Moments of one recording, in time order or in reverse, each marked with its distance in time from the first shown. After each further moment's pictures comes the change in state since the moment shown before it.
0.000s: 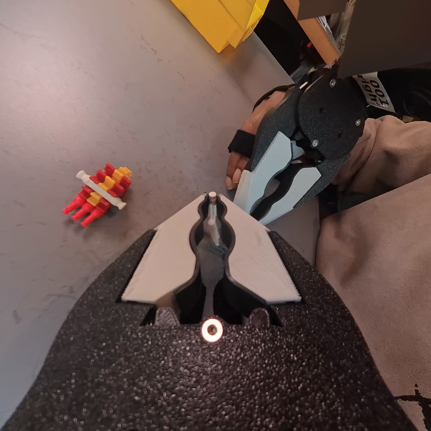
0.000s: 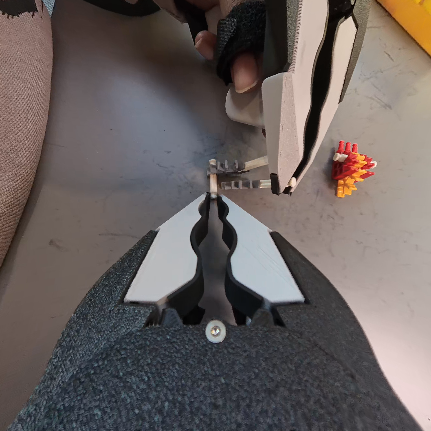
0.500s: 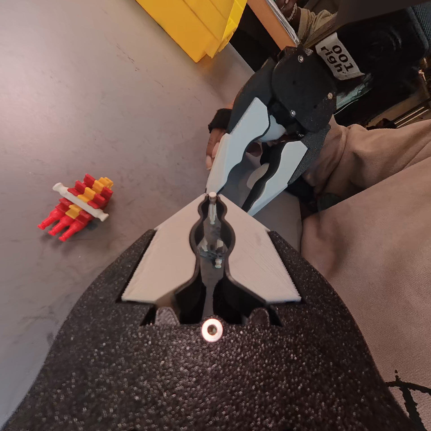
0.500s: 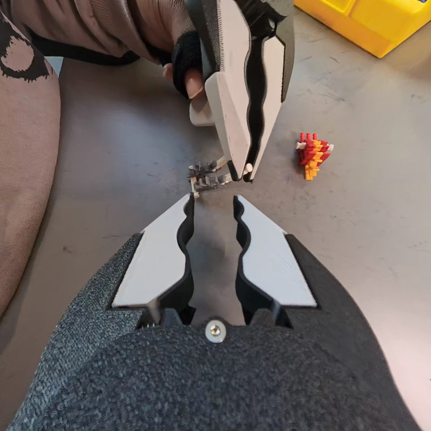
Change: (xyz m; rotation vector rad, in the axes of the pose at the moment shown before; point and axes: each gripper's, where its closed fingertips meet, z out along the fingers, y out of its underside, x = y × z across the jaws) left arm 0.014 -0.004 0.001 0.021 0.093 0.001; right arm 0.018 -0.005 -0.024 0.105 0.025 0.135
